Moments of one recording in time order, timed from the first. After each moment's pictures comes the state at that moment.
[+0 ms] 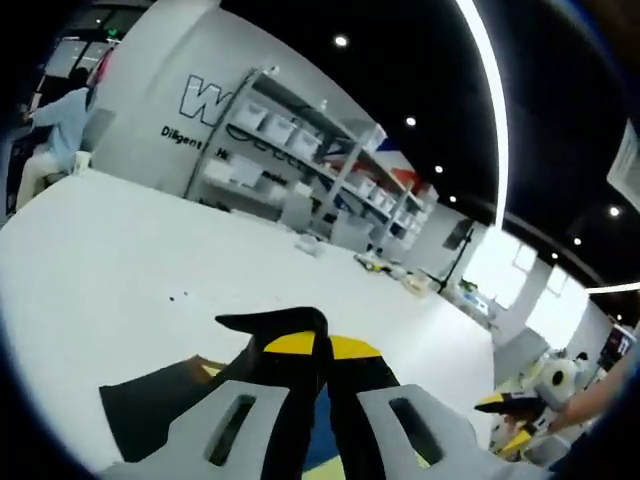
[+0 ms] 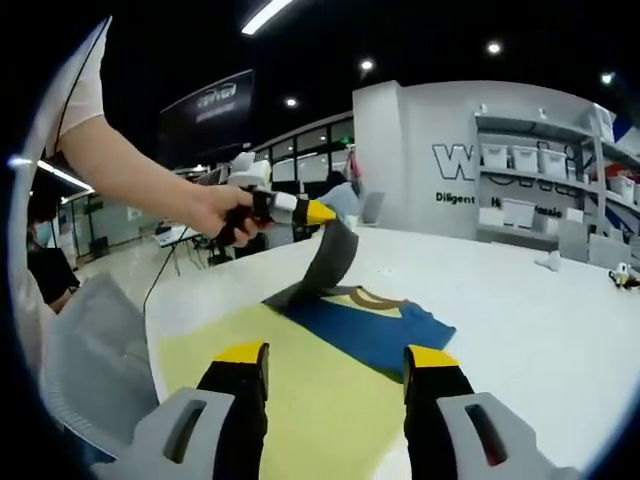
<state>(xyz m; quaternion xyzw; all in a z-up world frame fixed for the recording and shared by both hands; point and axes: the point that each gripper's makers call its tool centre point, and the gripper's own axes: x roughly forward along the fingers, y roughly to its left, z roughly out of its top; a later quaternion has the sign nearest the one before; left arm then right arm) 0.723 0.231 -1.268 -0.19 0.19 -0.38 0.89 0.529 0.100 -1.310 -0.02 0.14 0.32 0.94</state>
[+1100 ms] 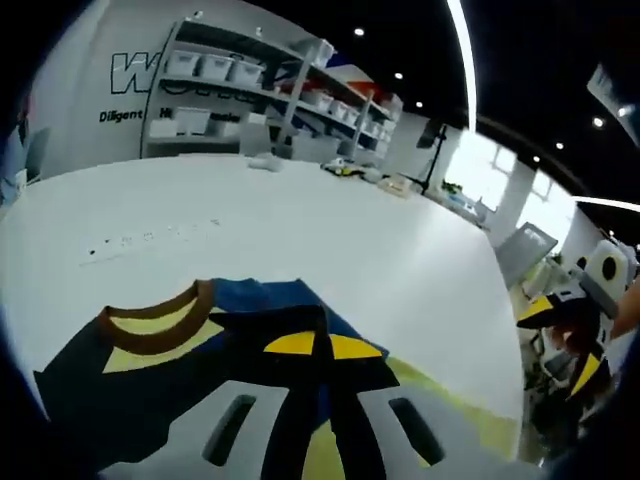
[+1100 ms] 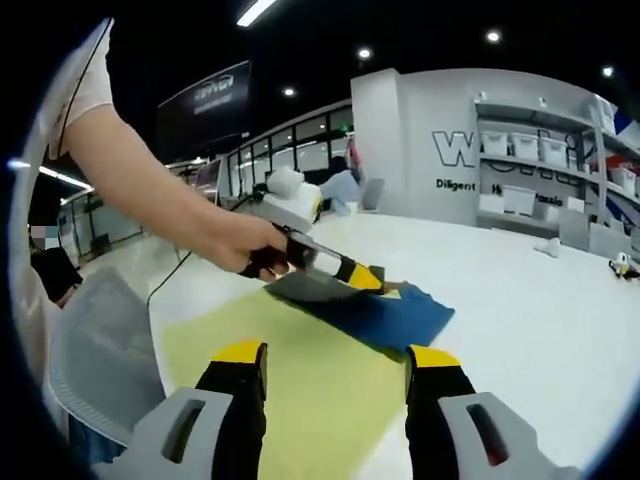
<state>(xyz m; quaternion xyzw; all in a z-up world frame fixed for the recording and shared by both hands) 0.692 0.138 -1.373 -0.03 0.28 -0.45 0.85 0.519 0.090 -1.323 -0.02 0.17 0.32 0.93</state>
